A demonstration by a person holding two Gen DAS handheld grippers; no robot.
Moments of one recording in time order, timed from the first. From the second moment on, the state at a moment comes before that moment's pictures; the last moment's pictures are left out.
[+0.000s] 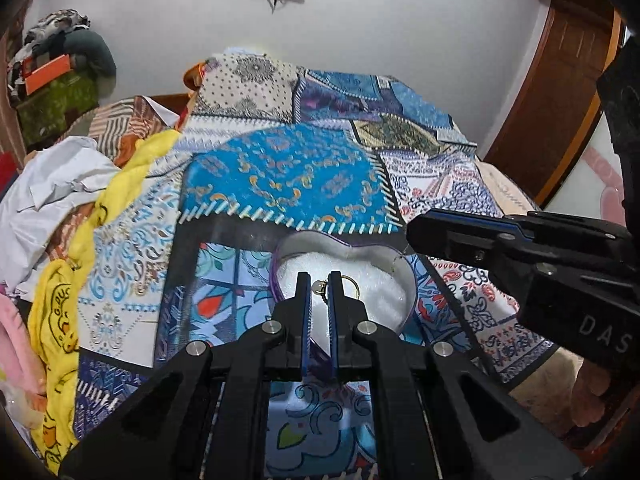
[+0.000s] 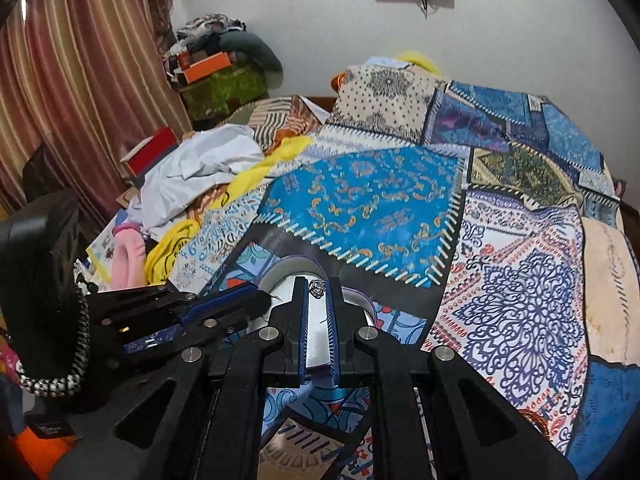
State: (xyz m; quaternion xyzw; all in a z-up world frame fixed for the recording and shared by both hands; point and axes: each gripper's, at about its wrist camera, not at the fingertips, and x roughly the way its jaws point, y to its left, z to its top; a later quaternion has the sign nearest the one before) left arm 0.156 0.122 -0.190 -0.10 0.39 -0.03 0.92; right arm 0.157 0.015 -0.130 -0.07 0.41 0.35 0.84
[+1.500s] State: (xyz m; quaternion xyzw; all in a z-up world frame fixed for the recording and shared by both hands) left arm 0.115 0.094 -0.115 -0.07 0.33 -0.01 0.94; right arm 0.132 -0.049 -0.072 -0.04 0.36 0.29 0.88
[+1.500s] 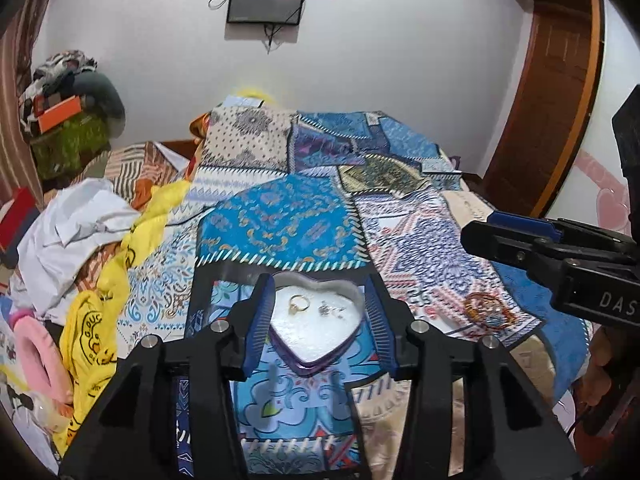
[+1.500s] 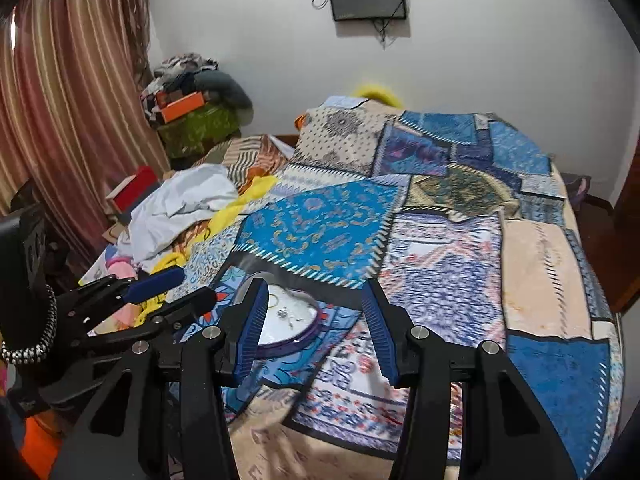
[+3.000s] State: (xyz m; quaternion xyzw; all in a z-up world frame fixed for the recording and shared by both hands) left arm 0.176 -0.056 -0.175 -0.05 0.44 -0.12 0.89; right arm 0.137 -0.226 -0.133 0.00 0.43 0.16 0.89
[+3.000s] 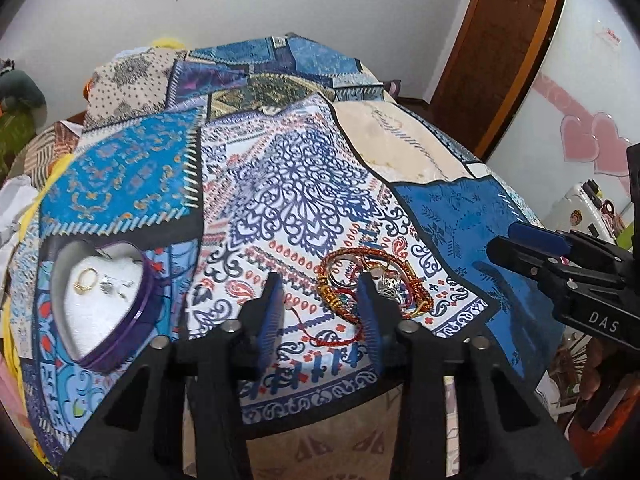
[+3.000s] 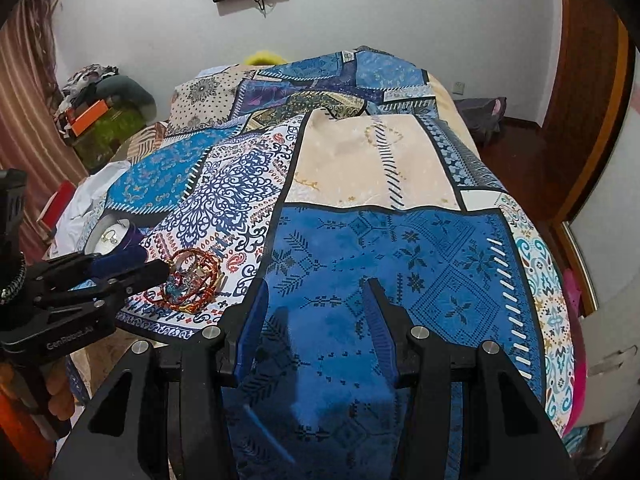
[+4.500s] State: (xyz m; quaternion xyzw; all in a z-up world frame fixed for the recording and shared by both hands) left arm 0.148 0.001 -0.148 -0.09 0.38 -0.06 0.92; right arm 0.144 -0.146 -0.136 -0.04 0.42 0.26 0.87
